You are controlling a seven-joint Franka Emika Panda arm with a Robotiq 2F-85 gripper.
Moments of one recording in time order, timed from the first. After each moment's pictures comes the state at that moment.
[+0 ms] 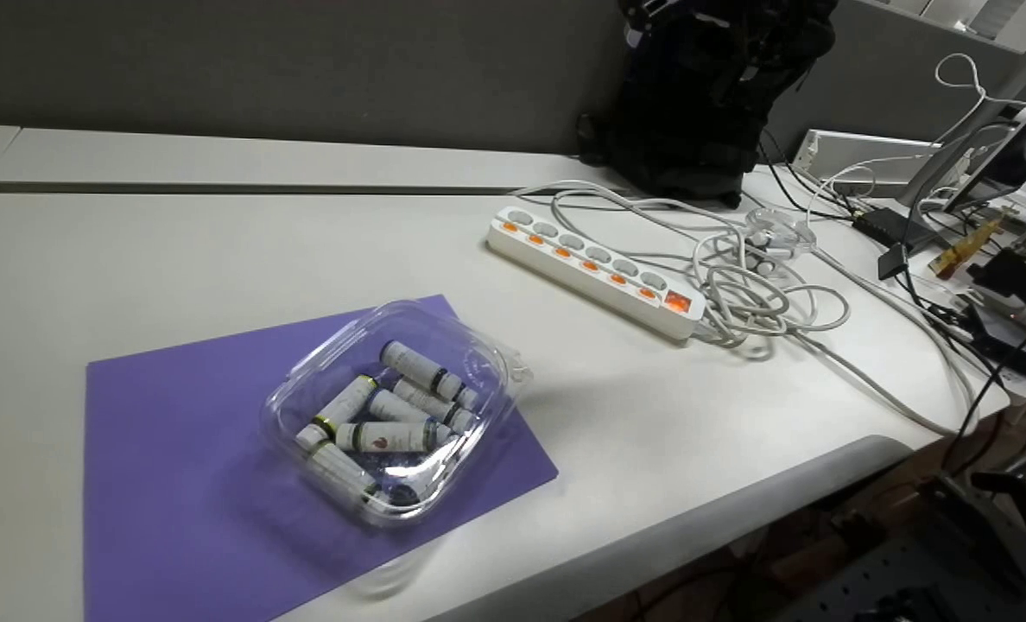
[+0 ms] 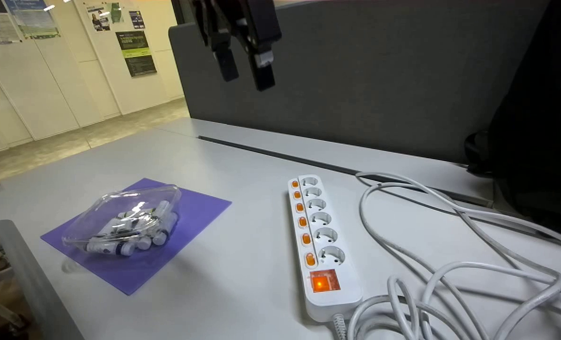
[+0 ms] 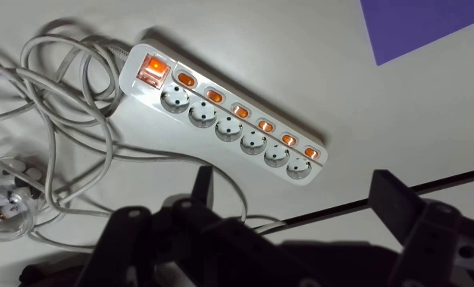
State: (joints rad) arm -0.11 -0.09 -0.02 -2.37 0.00 2.45 0.21
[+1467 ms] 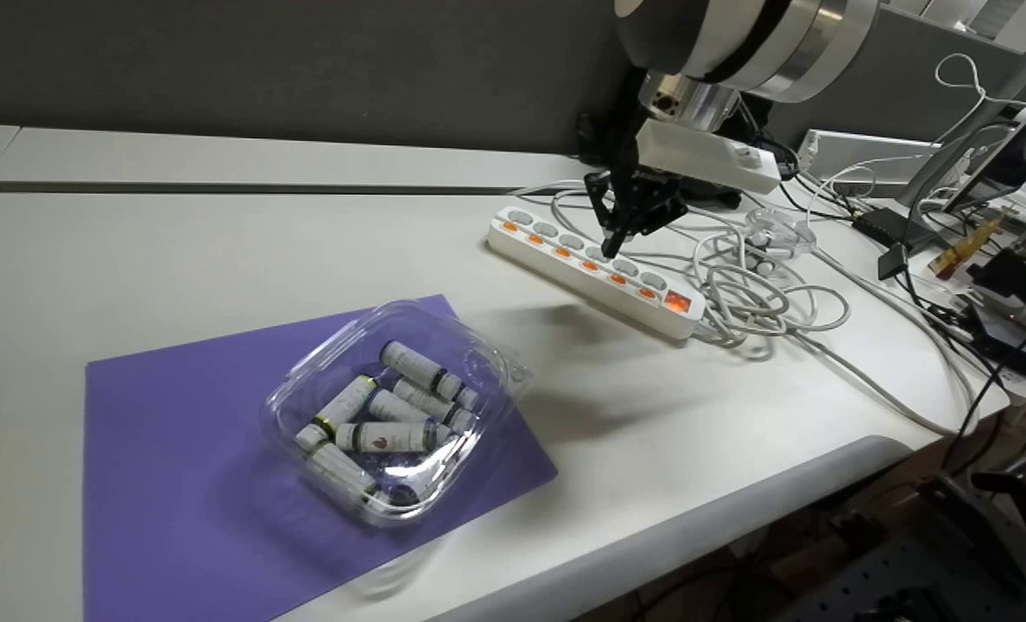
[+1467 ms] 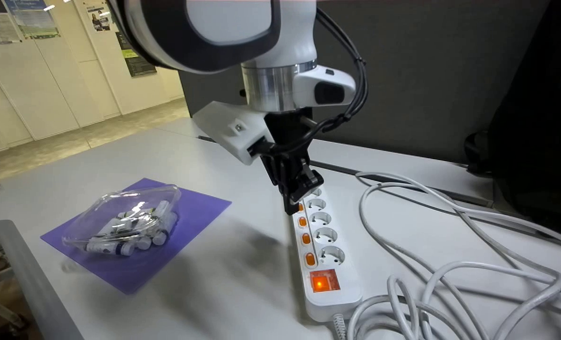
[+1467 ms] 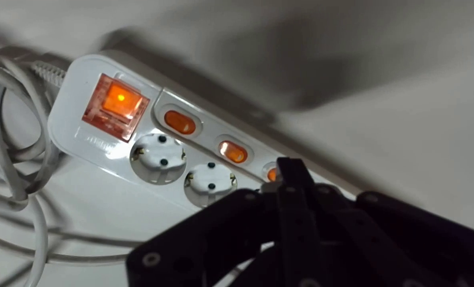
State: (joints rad) arm -0.10 0.42 -0.08 -2.22 0.16 2.68 0.04
